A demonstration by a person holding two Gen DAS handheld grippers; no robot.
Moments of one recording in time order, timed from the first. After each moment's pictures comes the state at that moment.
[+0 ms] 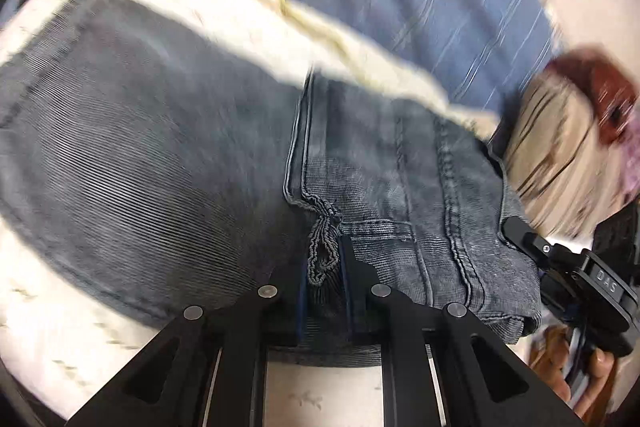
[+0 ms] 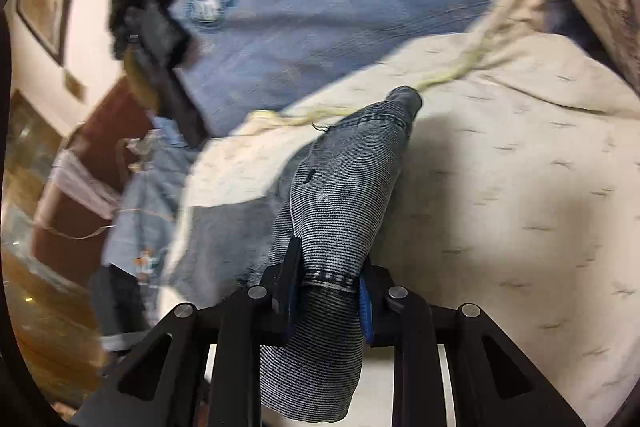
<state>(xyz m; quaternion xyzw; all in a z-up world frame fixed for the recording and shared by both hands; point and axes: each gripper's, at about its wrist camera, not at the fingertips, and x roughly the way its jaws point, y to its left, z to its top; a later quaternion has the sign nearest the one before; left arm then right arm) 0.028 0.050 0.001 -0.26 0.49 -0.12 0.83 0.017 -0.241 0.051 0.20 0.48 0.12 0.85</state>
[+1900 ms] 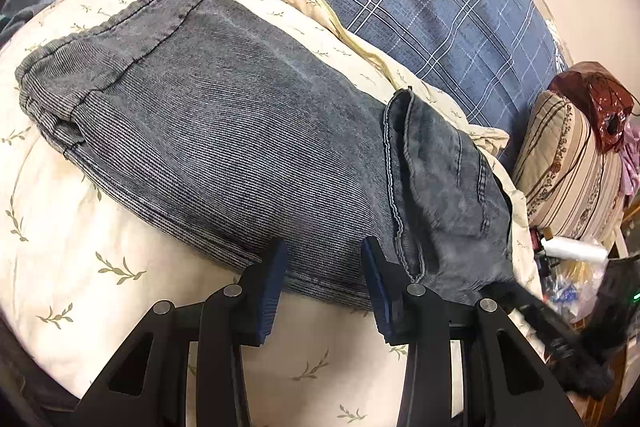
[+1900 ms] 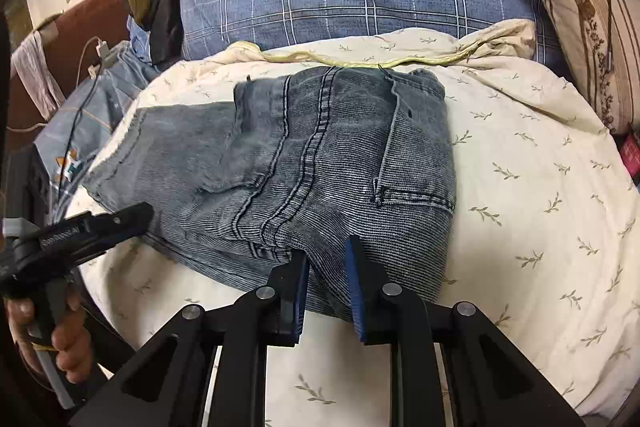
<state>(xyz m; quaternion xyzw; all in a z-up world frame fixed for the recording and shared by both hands) -0.047 0.148 0.014 -0.27 0.45 -0.11 0.85 -0.063 -0.175 0.027 0.03 0.44 0.09 0.89</state>
